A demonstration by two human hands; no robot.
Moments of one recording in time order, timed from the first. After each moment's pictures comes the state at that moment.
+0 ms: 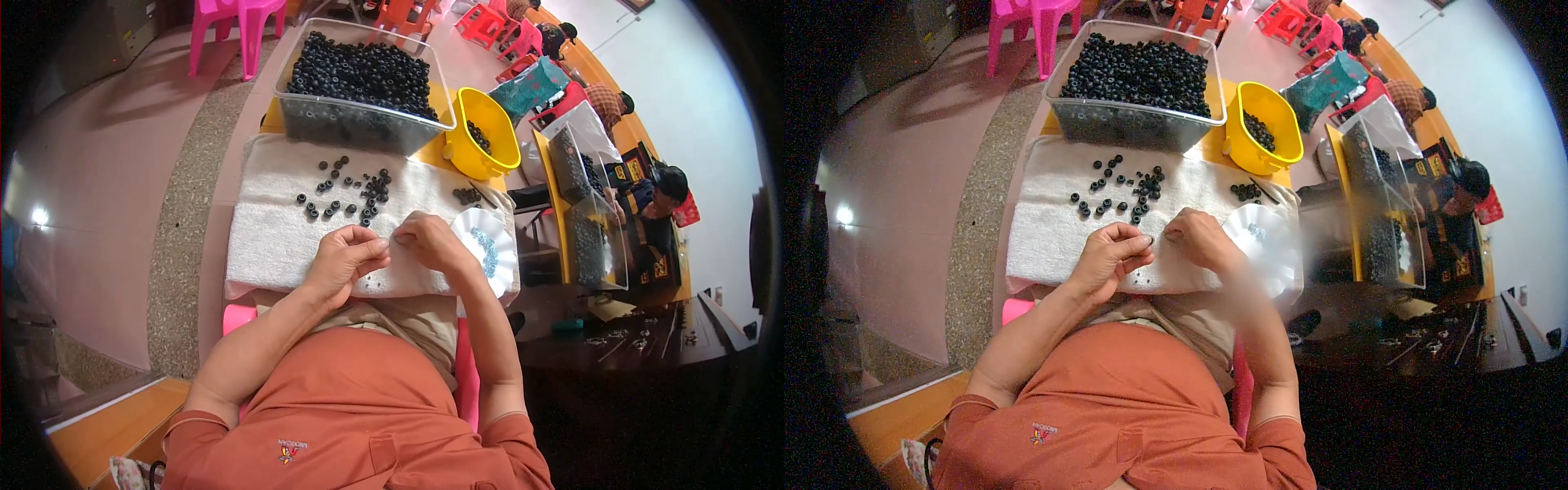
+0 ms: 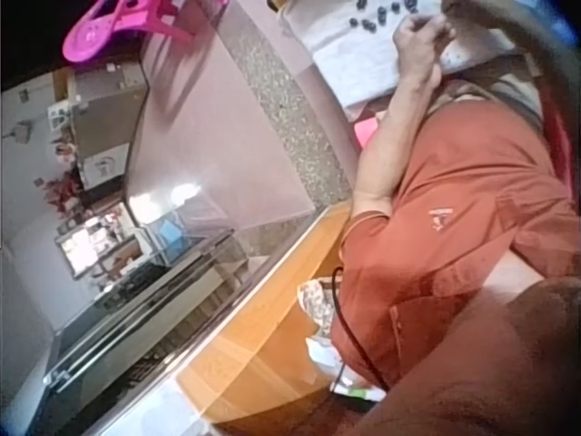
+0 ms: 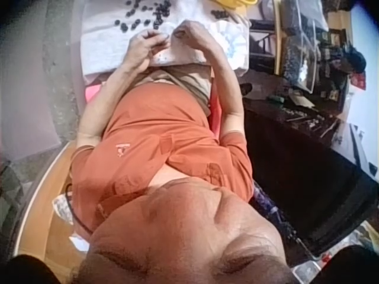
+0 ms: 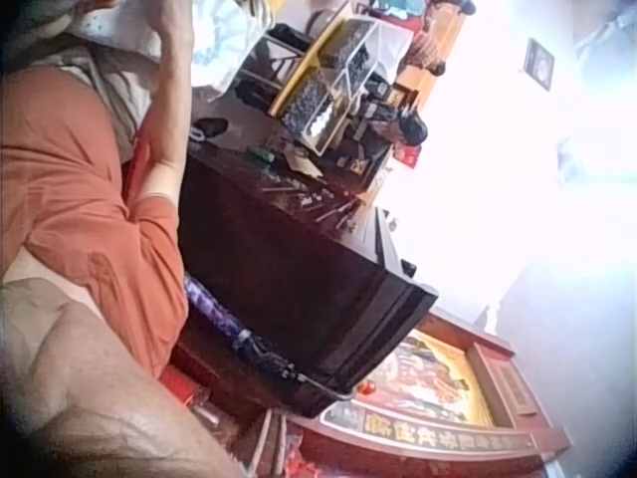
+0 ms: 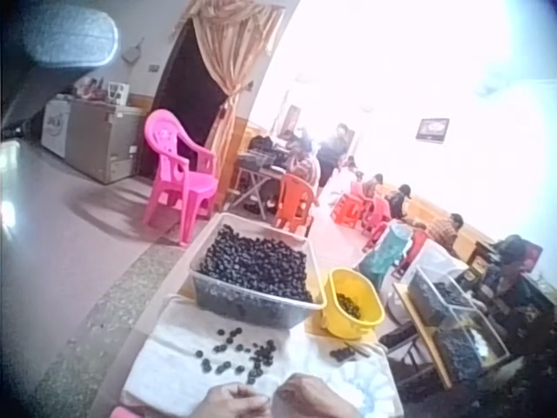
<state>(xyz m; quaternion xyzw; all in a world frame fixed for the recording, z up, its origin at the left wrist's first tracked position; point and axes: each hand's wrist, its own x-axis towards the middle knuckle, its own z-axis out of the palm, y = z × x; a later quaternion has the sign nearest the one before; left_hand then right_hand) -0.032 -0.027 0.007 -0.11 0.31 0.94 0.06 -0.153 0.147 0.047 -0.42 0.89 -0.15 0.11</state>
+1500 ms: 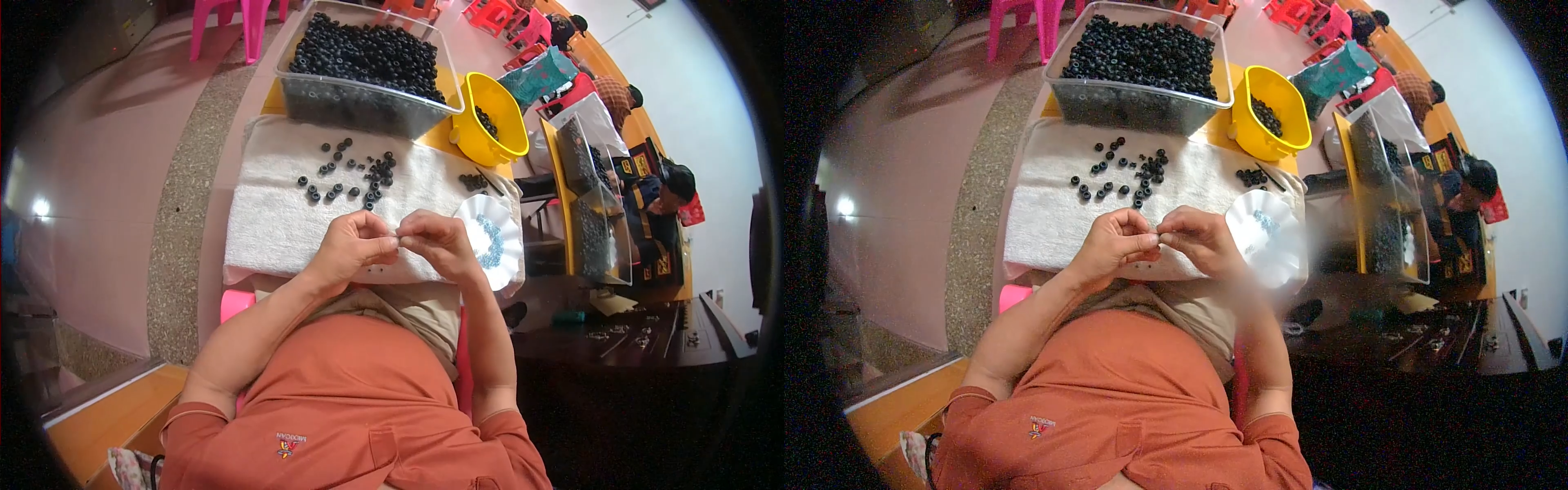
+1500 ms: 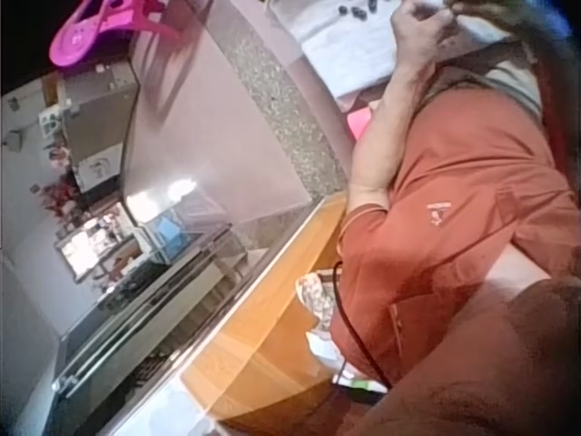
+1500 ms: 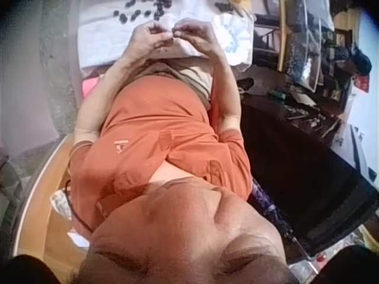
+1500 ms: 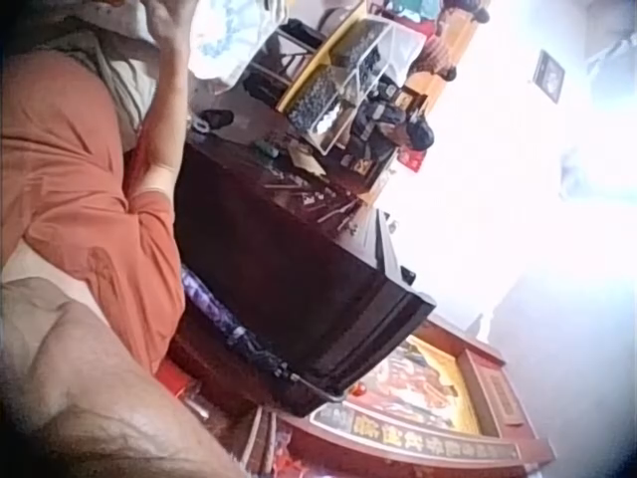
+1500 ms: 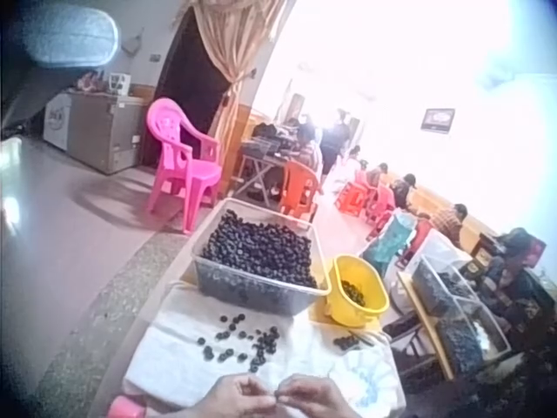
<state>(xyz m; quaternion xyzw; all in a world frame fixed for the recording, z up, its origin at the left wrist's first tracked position) -0.031 -0.028 0.006 -0.03 0.41 0.91 0.09 -0.115 0.159 0.054 -0.37 0.71 -0.56 0.24</state>
